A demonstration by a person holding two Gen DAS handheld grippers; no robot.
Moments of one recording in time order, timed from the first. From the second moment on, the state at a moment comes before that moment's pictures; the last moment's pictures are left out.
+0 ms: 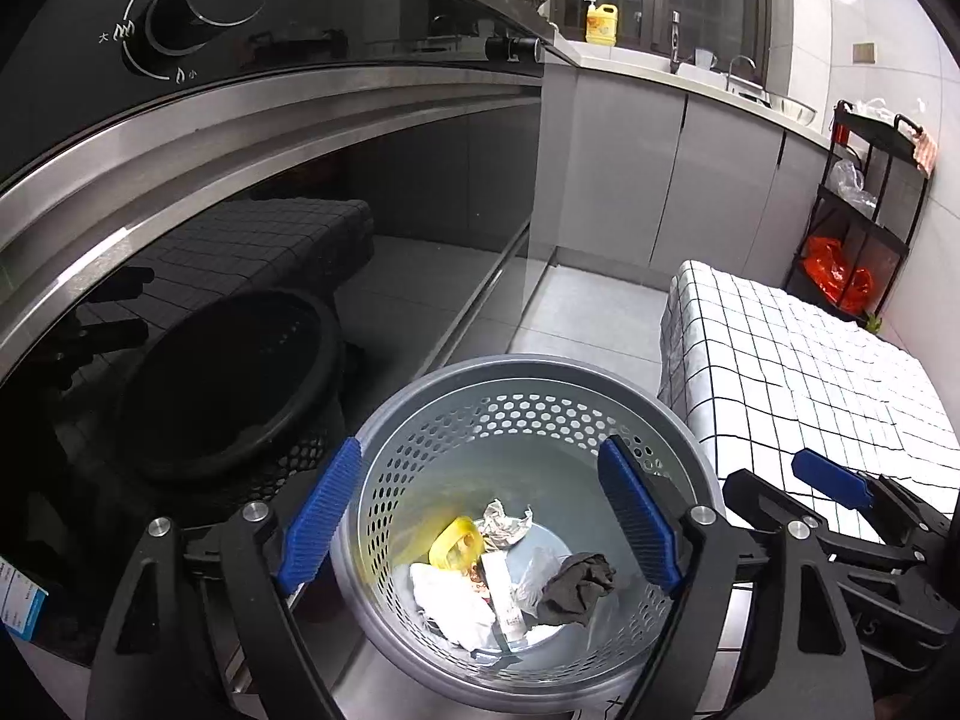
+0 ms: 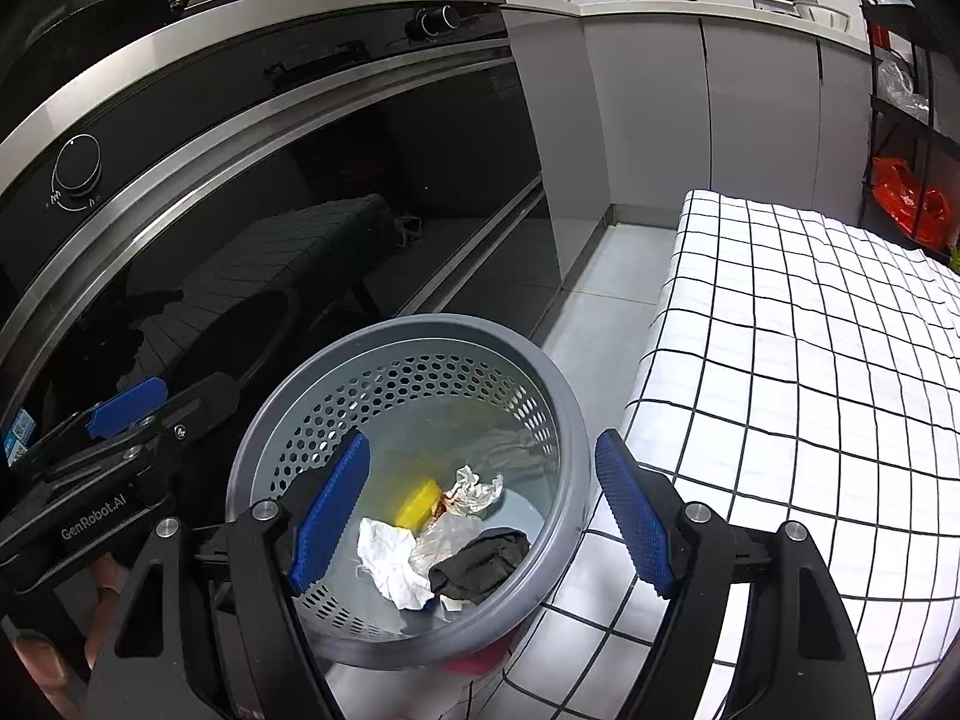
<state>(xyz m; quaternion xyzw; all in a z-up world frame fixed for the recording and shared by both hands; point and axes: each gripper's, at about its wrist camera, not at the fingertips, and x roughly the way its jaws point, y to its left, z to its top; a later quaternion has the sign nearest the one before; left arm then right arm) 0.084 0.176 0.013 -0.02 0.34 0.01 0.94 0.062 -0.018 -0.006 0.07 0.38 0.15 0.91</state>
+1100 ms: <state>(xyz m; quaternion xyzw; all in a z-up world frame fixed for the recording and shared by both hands) 0.069 0.180 0.026 0.00 0.32 0.05 0.95 0.040 -0.006 0.009 0.05 0.36 0.09 0.93</state>
